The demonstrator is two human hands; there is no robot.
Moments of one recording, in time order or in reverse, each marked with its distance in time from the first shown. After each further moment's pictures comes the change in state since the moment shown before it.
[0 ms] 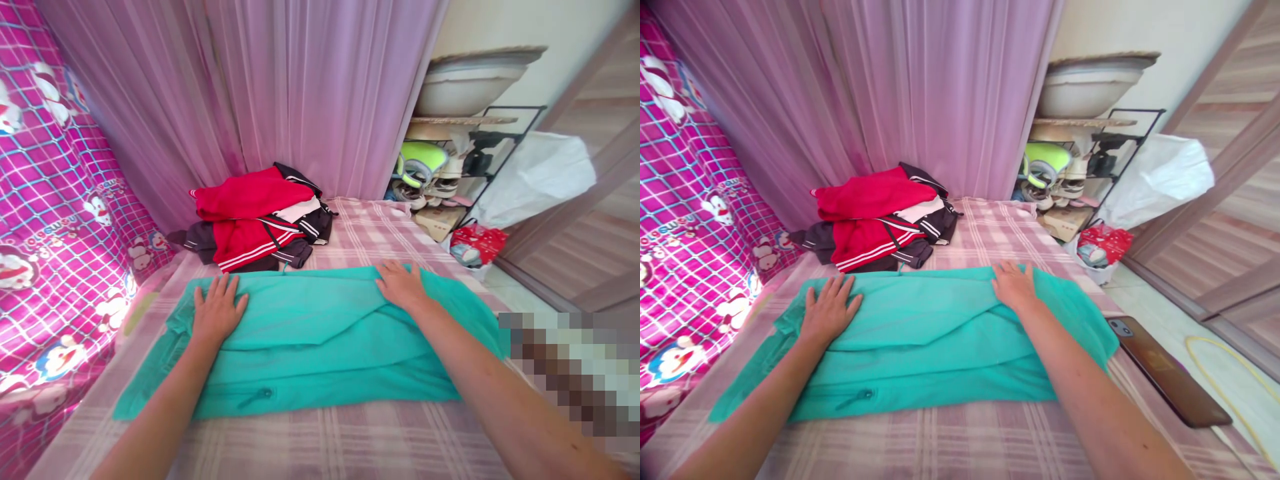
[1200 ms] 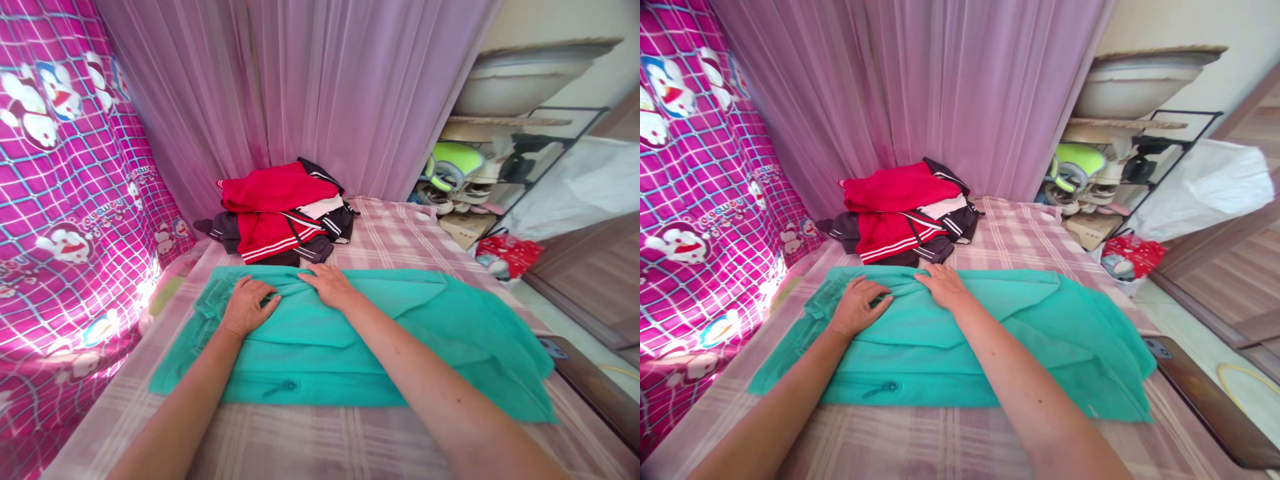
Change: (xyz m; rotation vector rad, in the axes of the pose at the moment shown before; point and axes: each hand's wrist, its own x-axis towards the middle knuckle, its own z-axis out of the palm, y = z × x) left_hand -0.007 -0.003 -0.005 -0.401 0.173 0.404; right_hand 0.022 -0.179 -0.010 0.183 -0.037 -0.629
